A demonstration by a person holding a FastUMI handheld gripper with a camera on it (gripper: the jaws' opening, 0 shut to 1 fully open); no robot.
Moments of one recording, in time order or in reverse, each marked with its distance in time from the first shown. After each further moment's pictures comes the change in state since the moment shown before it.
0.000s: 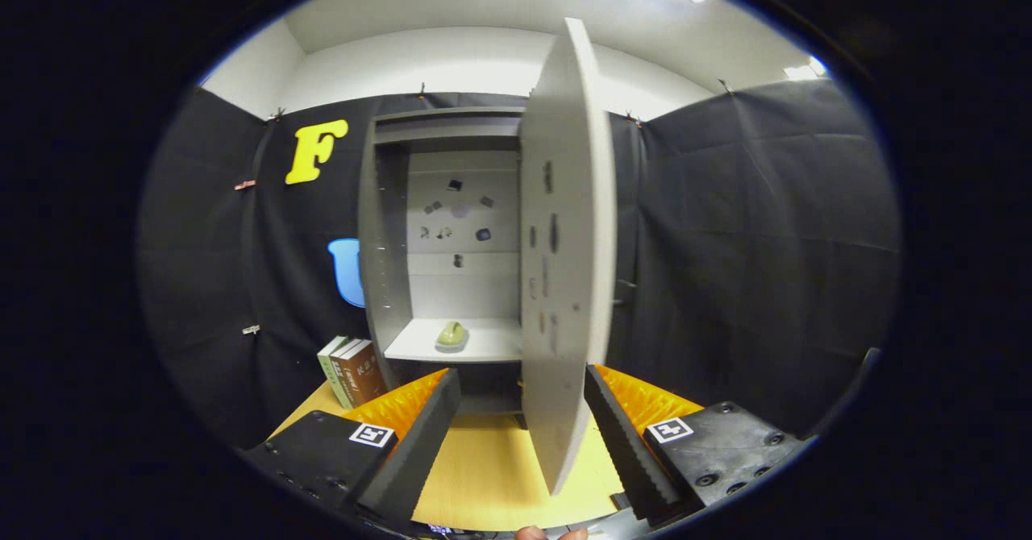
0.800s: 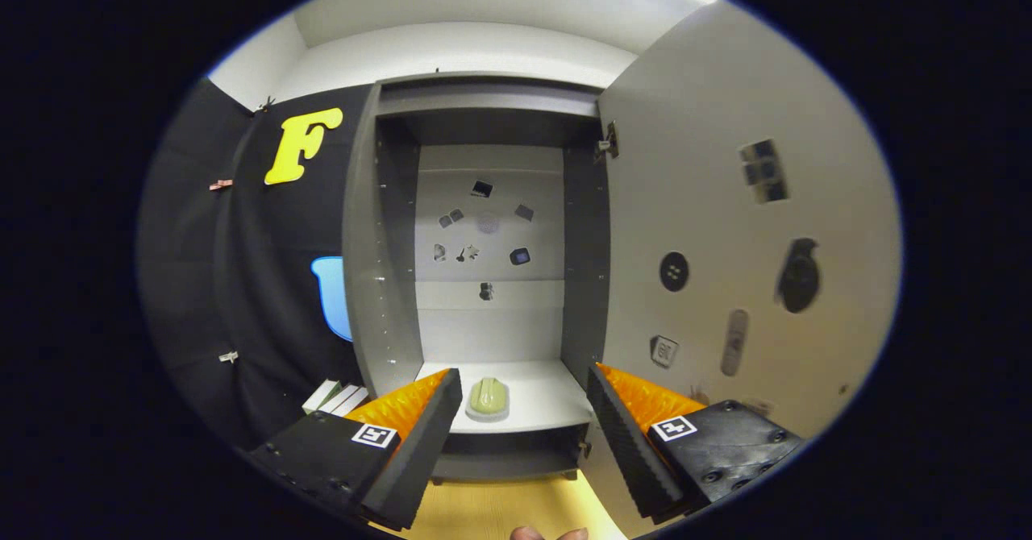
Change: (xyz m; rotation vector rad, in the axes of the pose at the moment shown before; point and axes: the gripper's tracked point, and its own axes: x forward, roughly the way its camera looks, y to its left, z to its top) arm 0.177 0.161 0.020 -0.016 -0.074 0.040
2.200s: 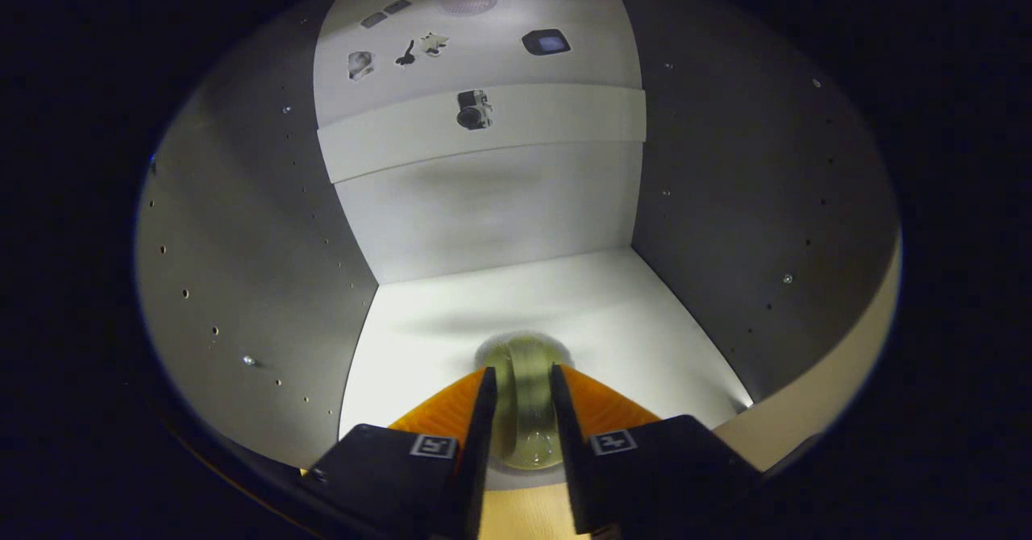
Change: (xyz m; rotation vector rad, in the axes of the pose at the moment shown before) arm 0.290 0.046 -0.192 0.080 0.588 -0.041
